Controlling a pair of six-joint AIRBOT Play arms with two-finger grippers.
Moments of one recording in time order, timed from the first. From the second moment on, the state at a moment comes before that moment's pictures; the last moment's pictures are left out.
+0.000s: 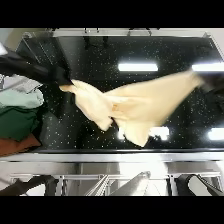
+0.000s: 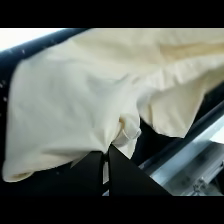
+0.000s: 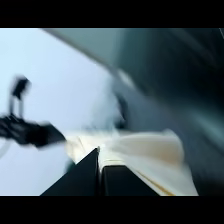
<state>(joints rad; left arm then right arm) -0.01 -1.27 1.53 0.91 -1.47 -1.30 -0.62 -0.96 0.90 0.11 1.48 0.79</state>
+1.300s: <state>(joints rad) 0.19 -1.49 1.39 0.92 -1.37 -1.18 -0.38 -1.36 1.17 -0.39 1.02 0.82</state>
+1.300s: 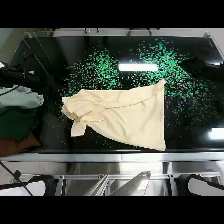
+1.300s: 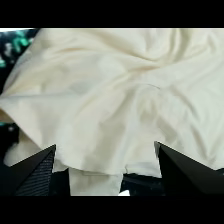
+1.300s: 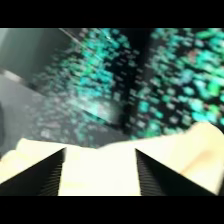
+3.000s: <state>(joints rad) 0.07 -1.59 1.09 0.97 -1.10 -1.20 -0.27 -1.48 0.56 -0.79 1.26 1.07</state>
